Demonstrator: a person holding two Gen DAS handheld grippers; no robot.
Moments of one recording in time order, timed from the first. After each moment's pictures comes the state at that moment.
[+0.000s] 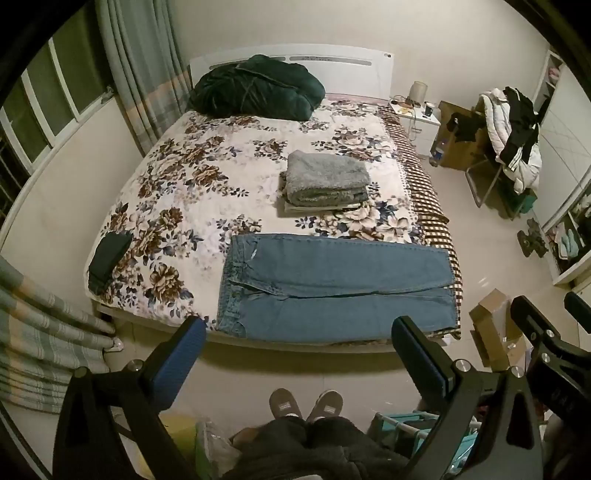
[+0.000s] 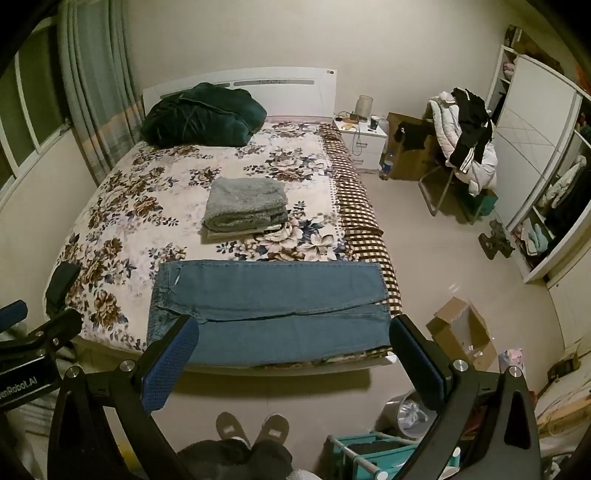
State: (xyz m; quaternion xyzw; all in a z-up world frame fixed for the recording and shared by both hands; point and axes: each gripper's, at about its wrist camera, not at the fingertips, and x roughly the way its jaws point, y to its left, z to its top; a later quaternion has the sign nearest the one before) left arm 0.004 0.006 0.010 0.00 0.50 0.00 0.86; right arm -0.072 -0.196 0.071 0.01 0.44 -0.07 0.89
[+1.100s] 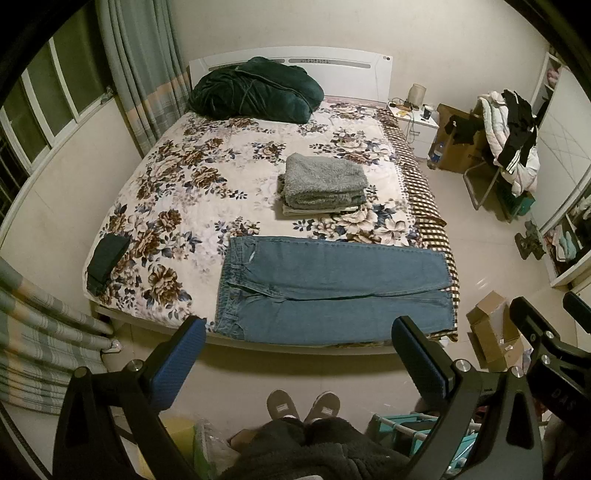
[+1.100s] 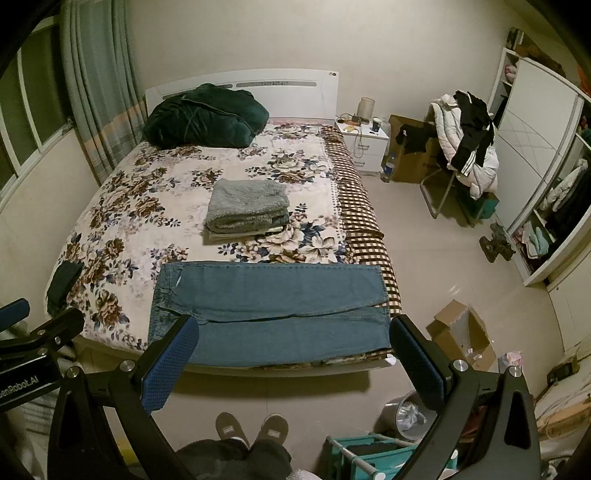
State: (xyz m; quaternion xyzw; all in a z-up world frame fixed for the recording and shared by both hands) left arm 0.006 -0.001 0.018 0.00 0.50 0.00 0.87; right arm -0.074 -0.194 0.074 0.01 0.44 -0.07 0.90
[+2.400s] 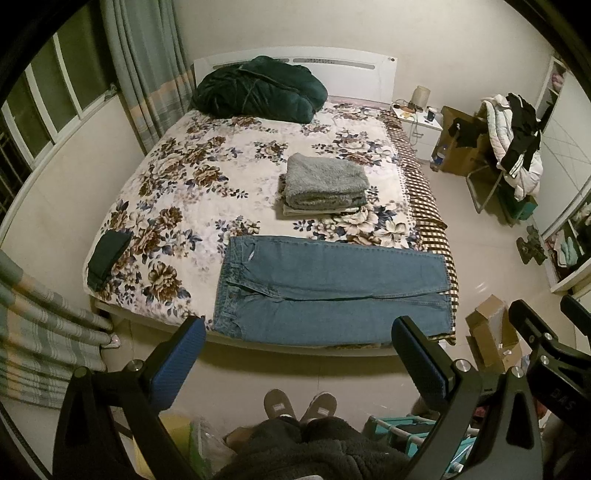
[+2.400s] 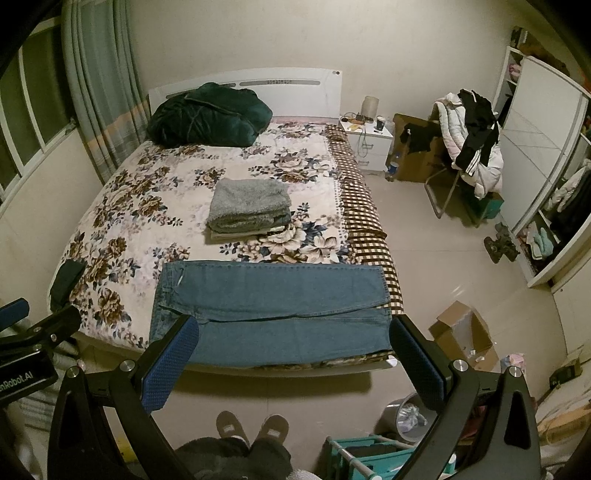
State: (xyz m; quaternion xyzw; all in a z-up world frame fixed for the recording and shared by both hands) left arm 0.006 -0.002 0.024 0.00 0.50 0.00 0.86; right arm -0.065 -0.181 0.095 0.01 0.44 -0.06 0.89
